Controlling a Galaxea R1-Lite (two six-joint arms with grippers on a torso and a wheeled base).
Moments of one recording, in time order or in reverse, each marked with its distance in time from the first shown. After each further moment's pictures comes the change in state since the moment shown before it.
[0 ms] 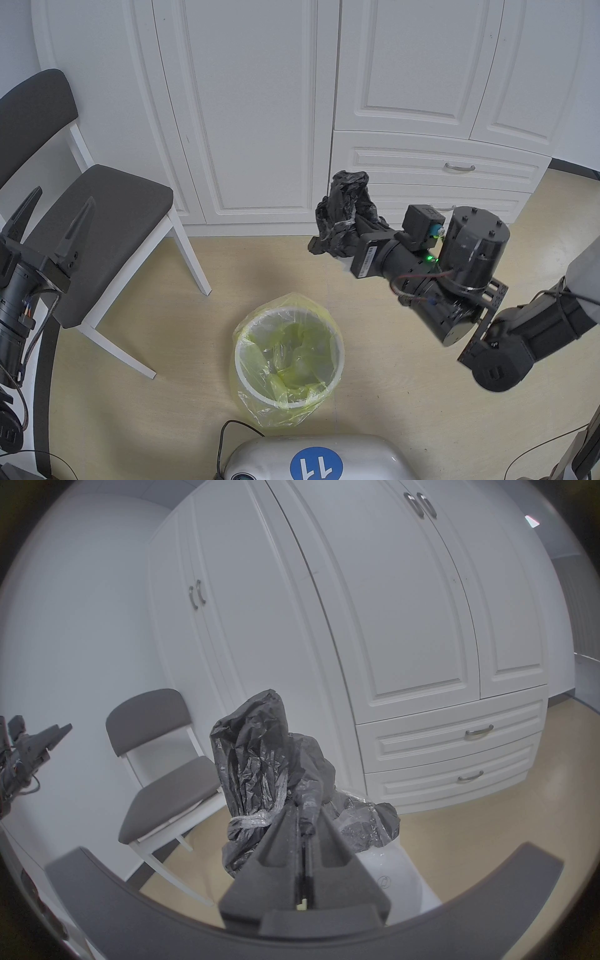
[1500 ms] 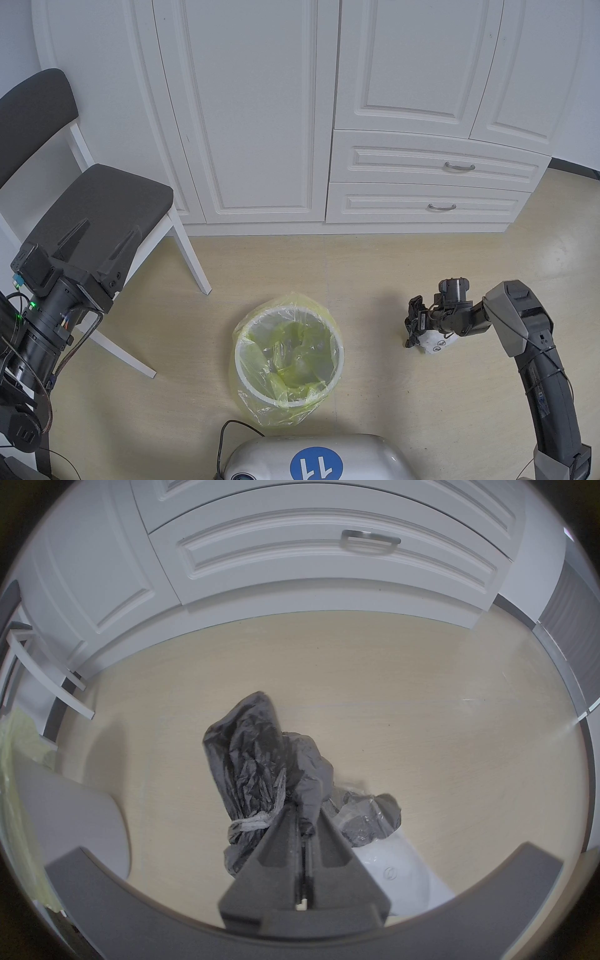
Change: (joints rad) left arm -0.098 0.151 0.017 -0.002 0.018 -0.196; right arm -0.681 1.019 -1.047 0.850 0.330 -0.086
